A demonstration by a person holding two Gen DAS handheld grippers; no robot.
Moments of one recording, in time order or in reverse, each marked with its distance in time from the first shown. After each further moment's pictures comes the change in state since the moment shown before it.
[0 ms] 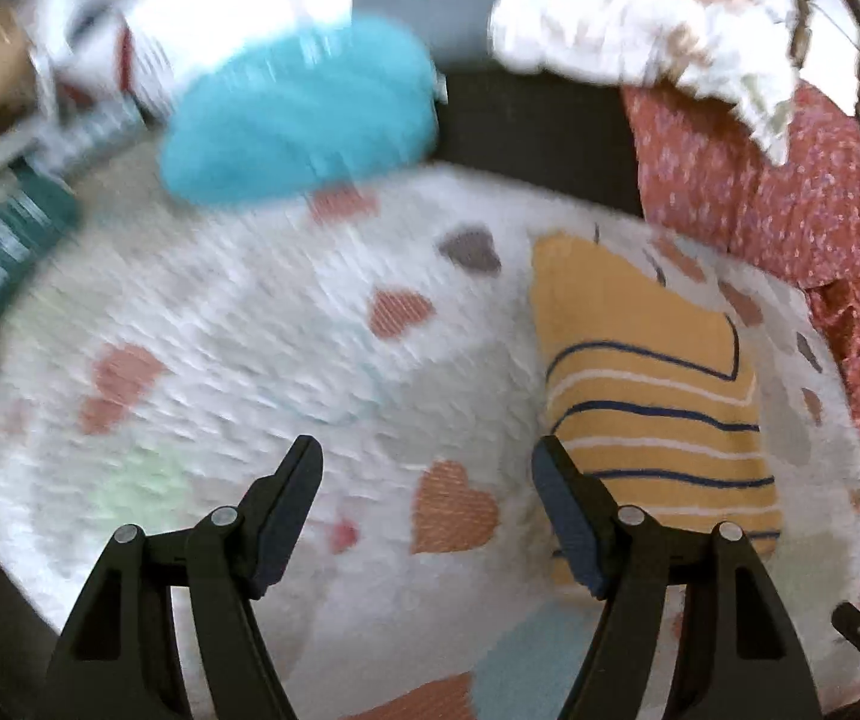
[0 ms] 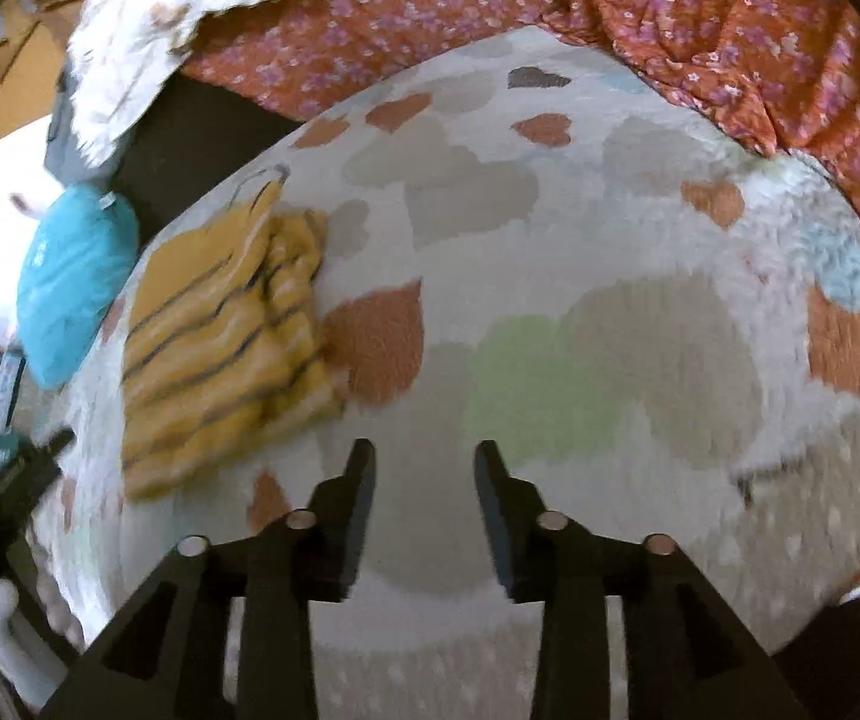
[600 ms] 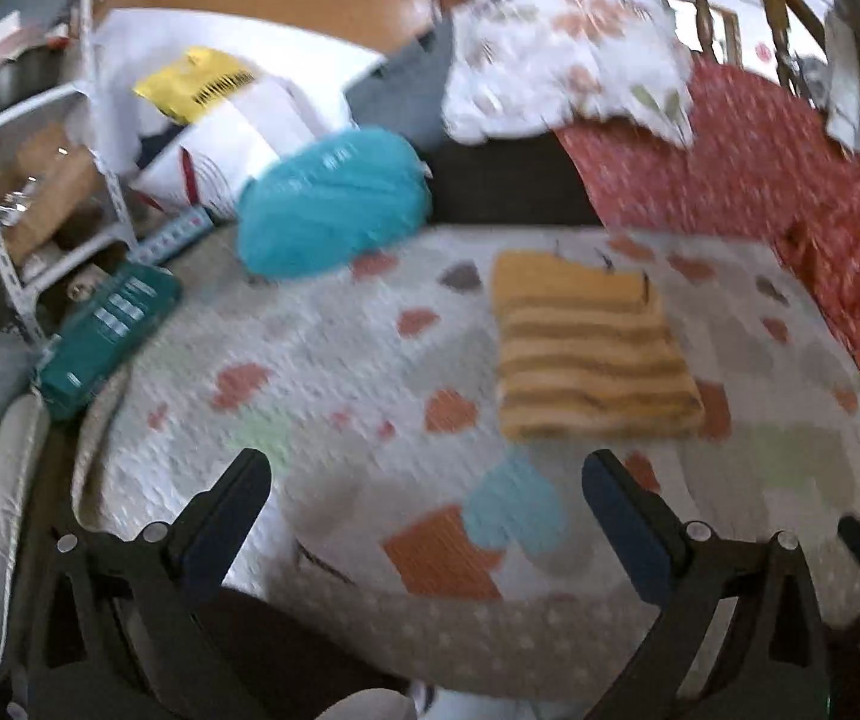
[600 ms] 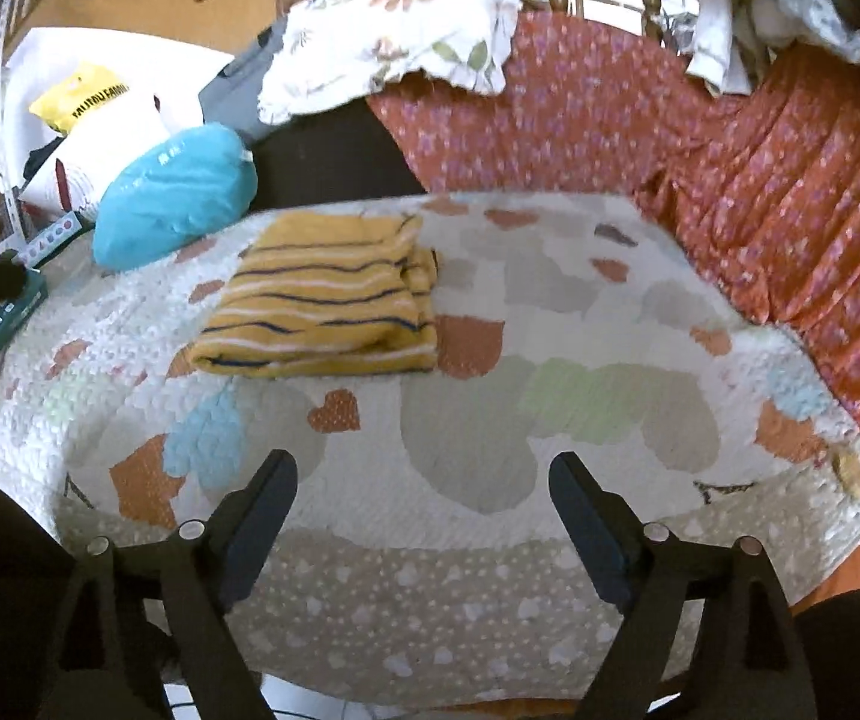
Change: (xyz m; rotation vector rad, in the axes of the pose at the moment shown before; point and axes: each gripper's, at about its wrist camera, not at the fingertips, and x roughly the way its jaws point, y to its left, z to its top) left arm -0.150 -0.056 -0.080 0.155 -0.094 0.121; right arm -0.065 0.059 -0.118 -0.402 -0.341 -0.062
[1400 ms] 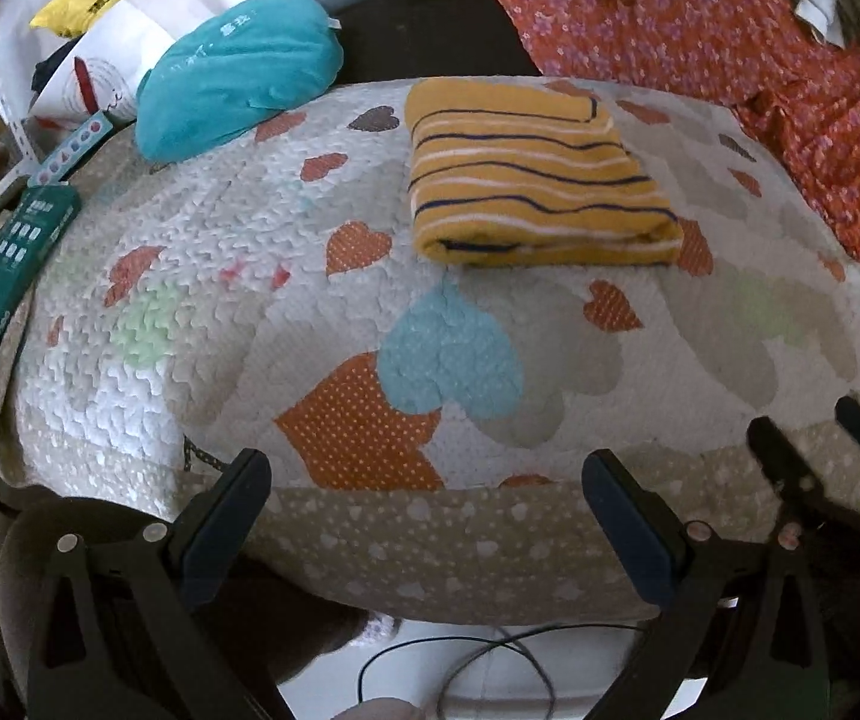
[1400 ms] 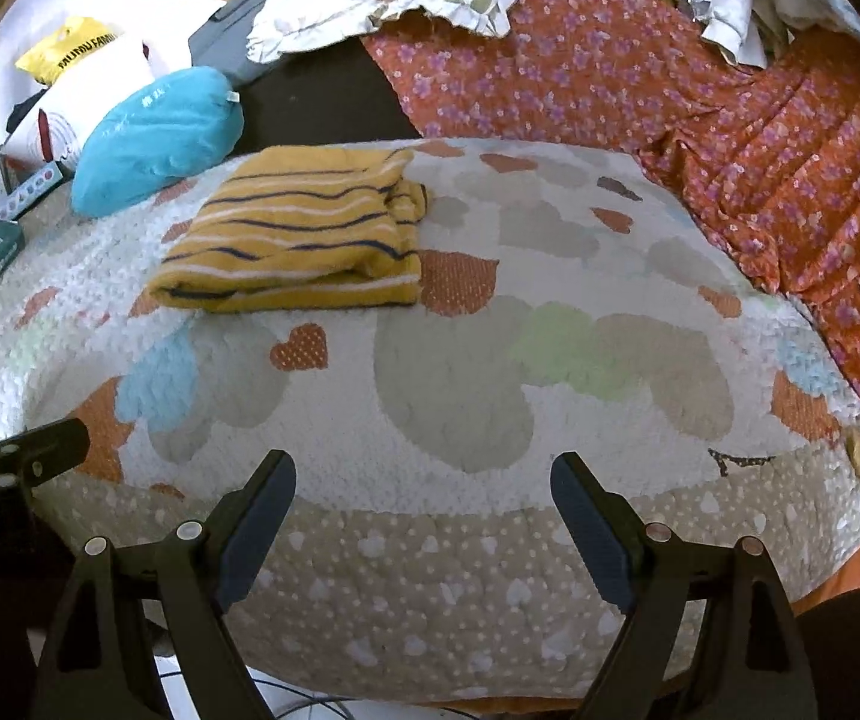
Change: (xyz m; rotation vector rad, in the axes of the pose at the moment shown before) left arm 0.069 -0.029 -0.066 0.099 0.259 -0.124; right arm 0.042 -0.006 -0.020 -0.035 0.126 -0.030
